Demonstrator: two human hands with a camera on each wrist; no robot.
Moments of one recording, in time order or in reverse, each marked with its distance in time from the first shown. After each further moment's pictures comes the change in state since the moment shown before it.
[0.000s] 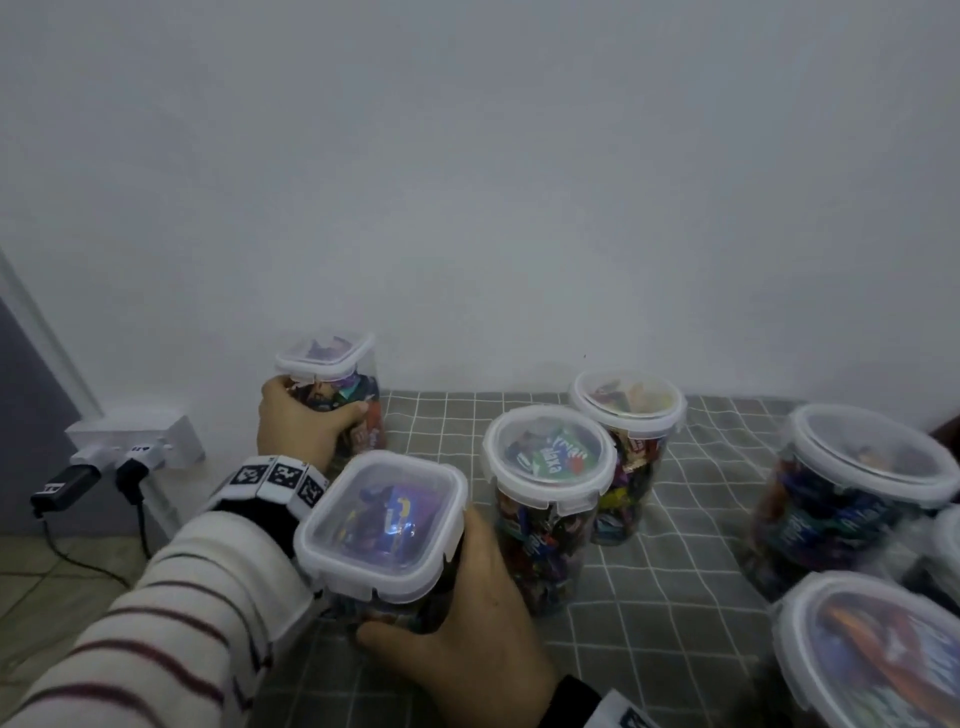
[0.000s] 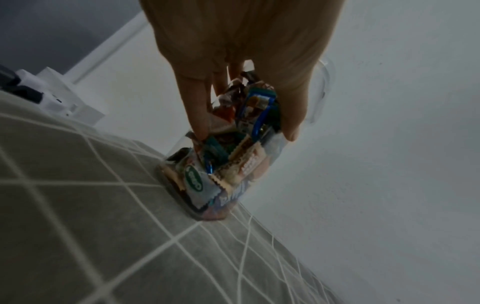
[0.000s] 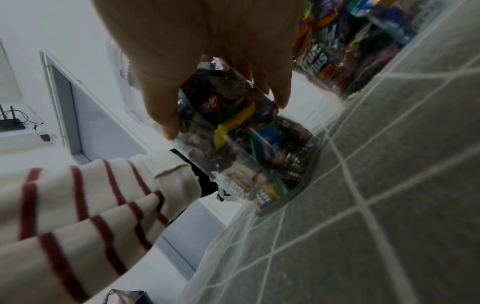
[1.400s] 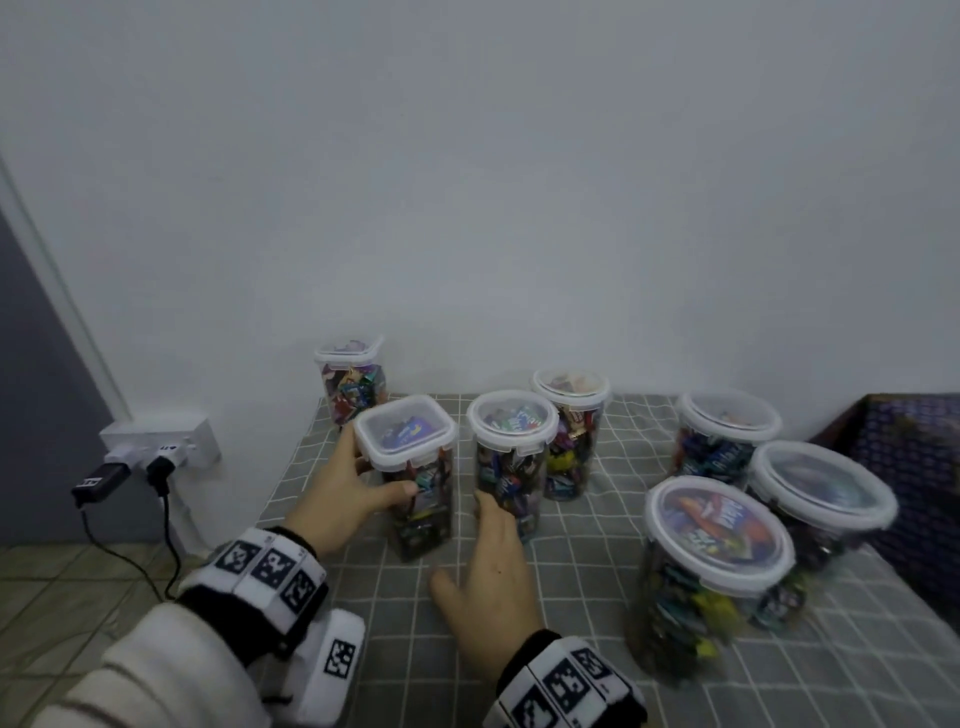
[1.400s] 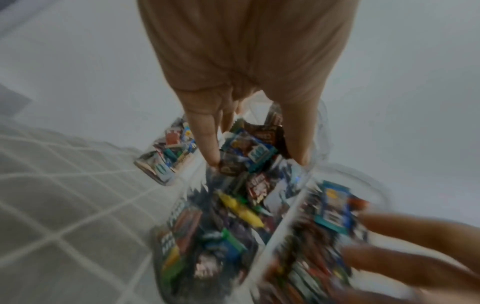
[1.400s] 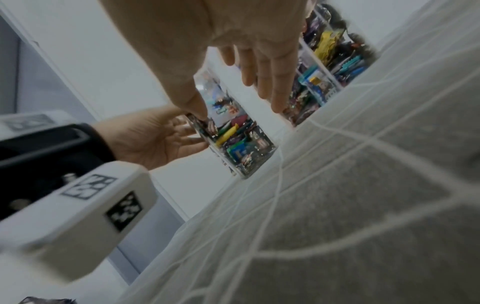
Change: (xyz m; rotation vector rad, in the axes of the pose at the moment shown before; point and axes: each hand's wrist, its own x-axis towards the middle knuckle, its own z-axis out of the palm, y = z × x) left_hand -0.126 0.025 -0.072 -0.273 -0.665 0.174; right_hand -0.059 -0.023 0.001 -0.422 0.143 0.189
